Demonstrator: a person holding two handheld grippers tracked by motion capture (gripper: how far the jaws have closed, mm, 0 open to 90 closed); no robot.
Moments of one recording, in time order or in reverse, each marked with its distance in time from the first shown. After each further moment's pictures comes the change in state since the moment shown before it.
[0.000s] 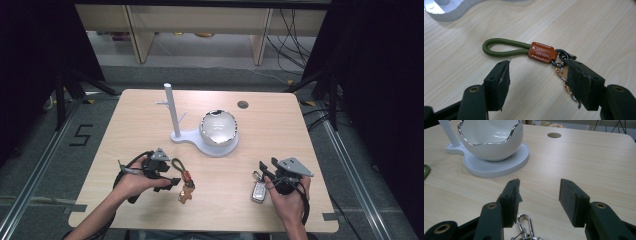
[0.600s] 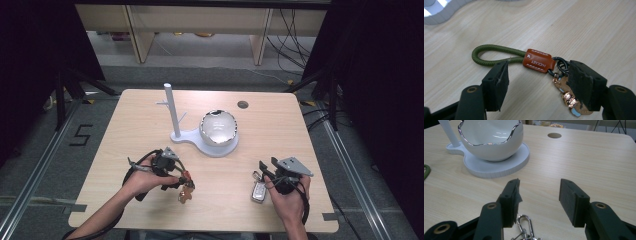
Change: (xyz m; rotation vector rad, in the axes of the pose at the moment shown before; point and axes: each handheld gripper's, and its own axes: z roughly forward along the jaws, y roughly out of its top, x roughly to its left) left arm -0.007 0.013 0.016 0.046 -0.002 -0.006; right arm 0.000 0.001 0.000 -0.005 -0.002 0.000
